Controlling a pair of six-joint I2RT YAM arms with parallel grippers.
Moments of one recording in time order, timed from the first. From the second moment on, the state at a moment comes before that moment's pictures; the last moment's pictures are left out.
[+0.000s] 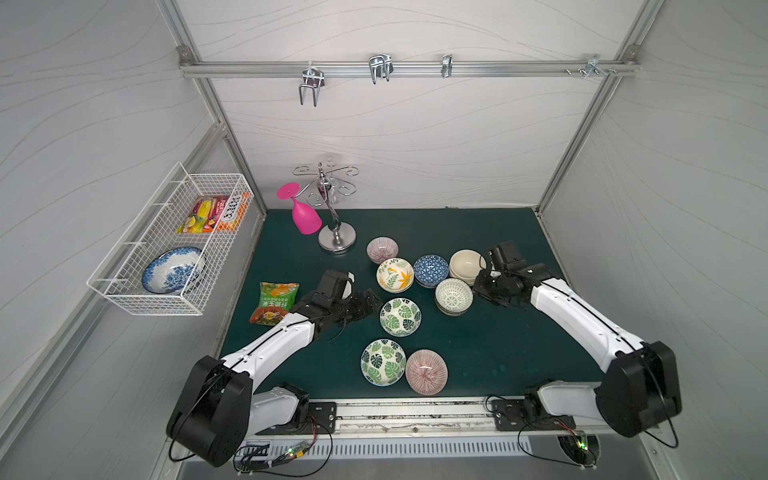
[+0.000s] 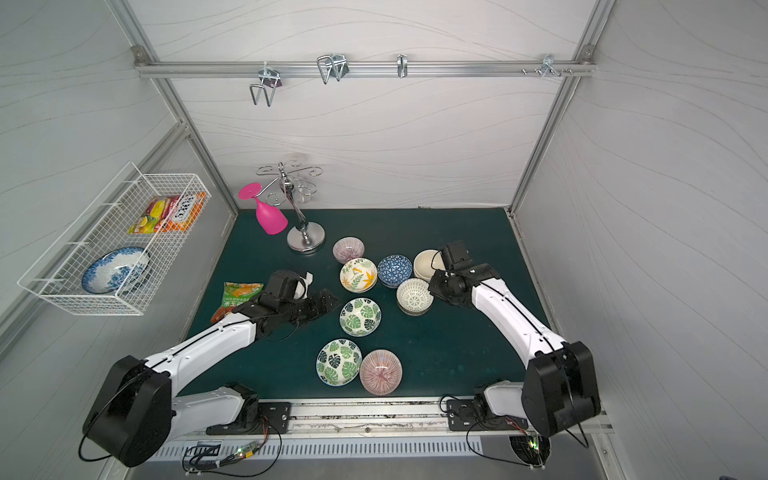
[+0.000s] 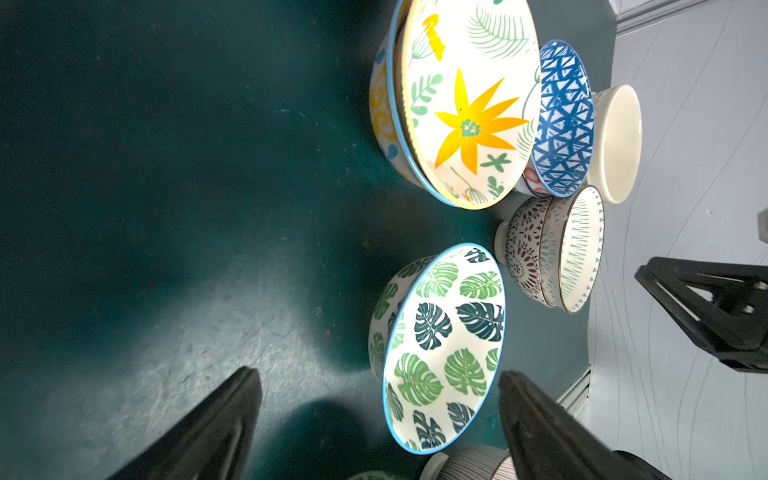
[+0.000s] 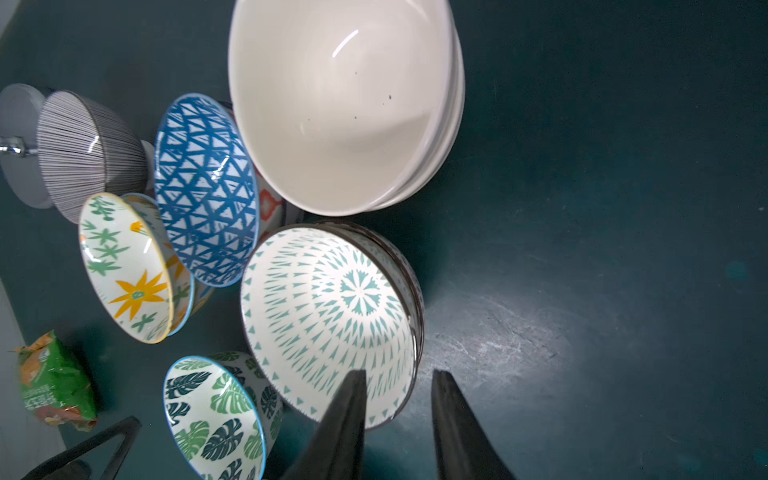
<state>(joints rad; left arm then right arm) -0.40 1.23 0.62 -0.27 0.36 -0.77 0.39 1.28 0.99 -0.77 -0.07 0.73</state>
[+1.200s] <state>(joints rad) -0.63 1.52 0.84 -0.45 0.18 -0.82 0.23 0.99 0.87 -0.84 -0.14 0.64</state>
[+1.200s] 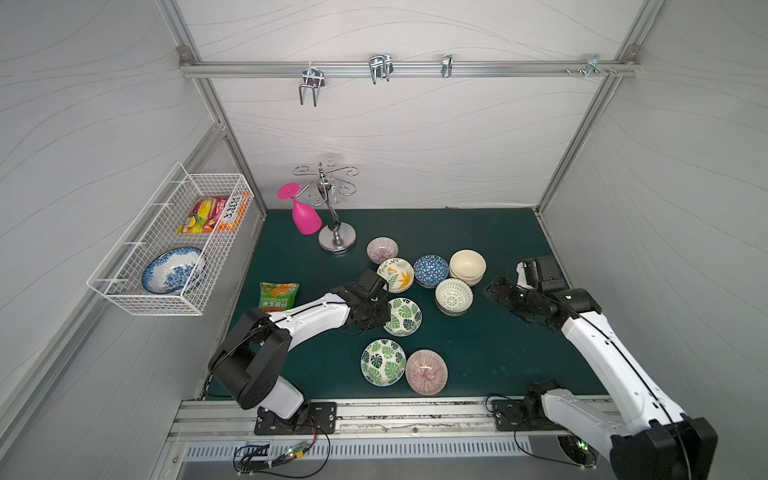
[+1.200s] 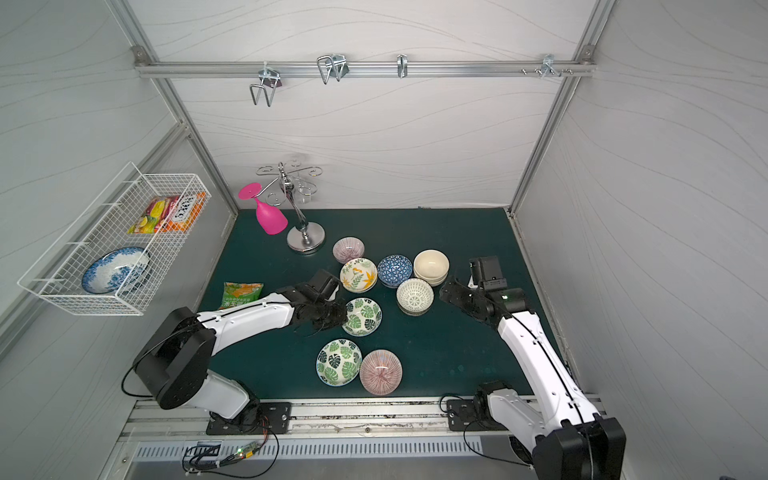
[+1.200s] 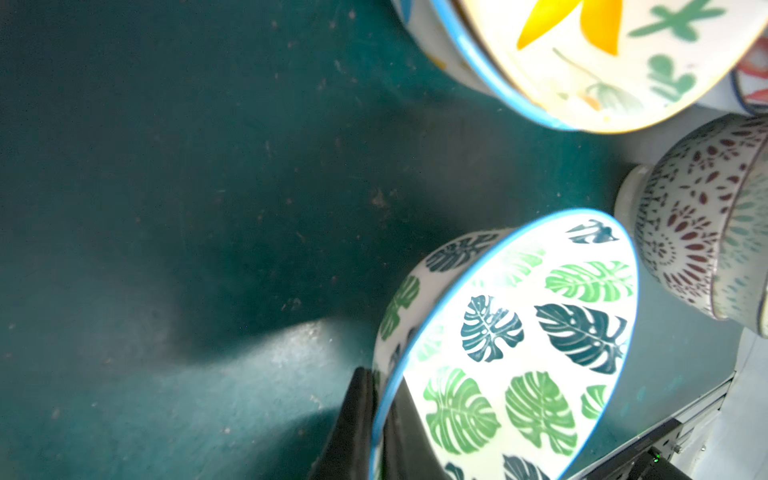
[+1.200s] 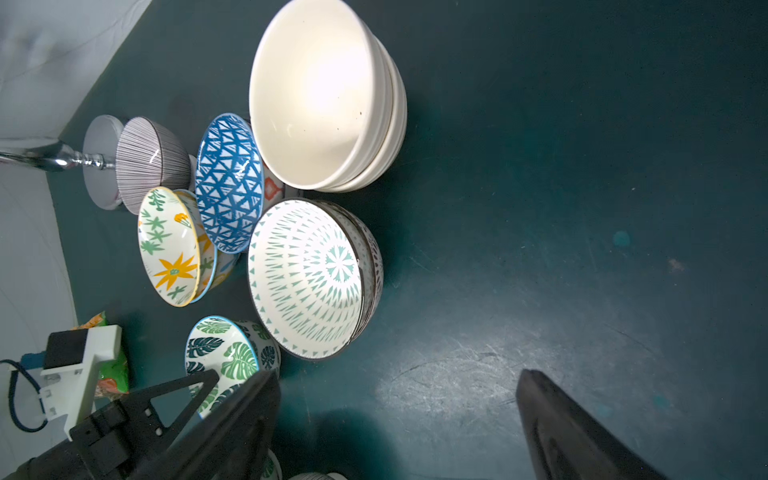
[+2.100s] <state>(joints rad) -0.68 1.70 1.01 -0.45 0.14 -0.85 0.22 0.93 0.89 -0.91 -0.09 0.65</state>
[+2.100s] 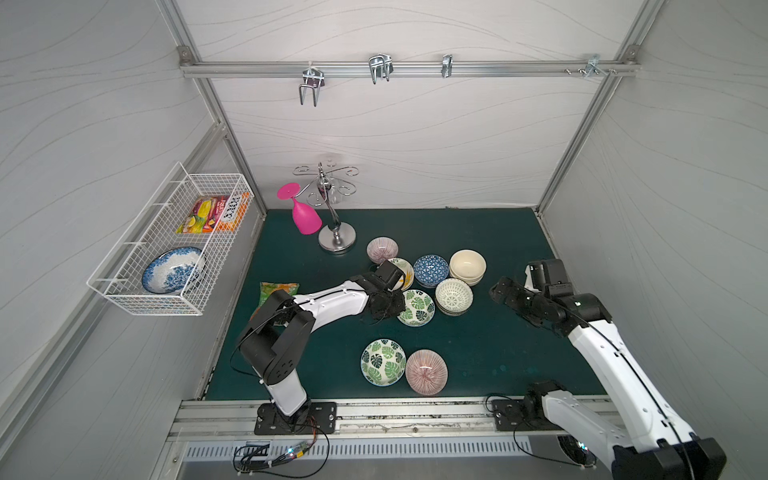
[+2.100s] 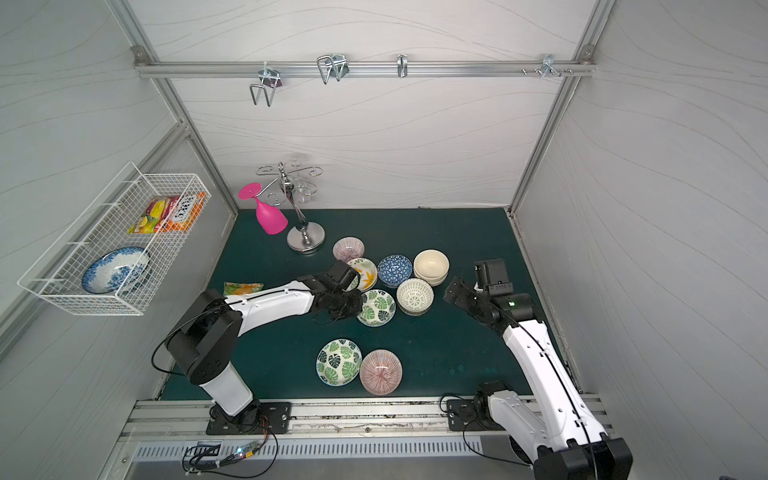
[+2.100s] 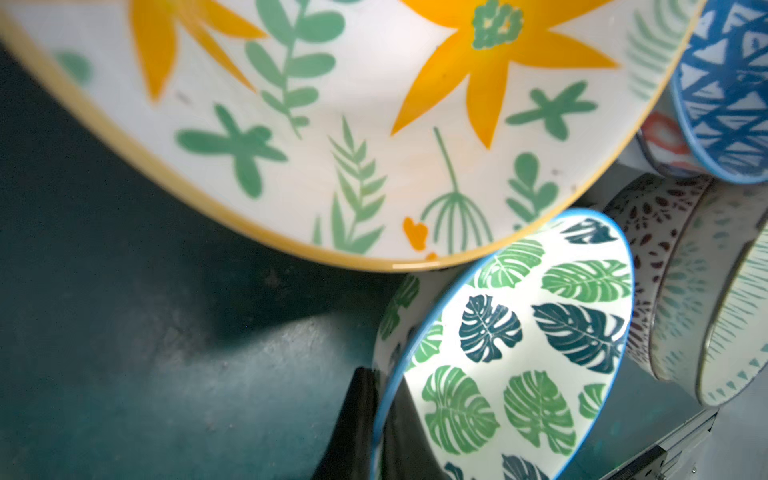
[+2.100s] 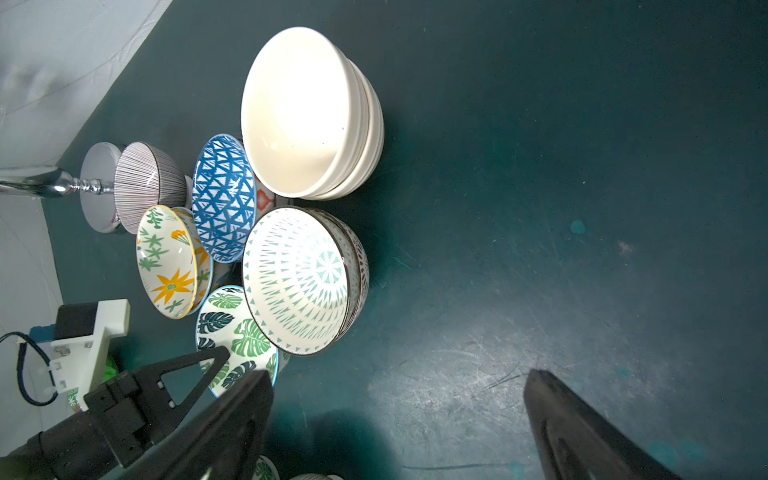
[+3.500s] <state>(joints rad) -0.75 0.87 0.49 -0.74 0.04 -1.09 0.65 0.90 0.90 -0.99 -0.05 0.78</state>
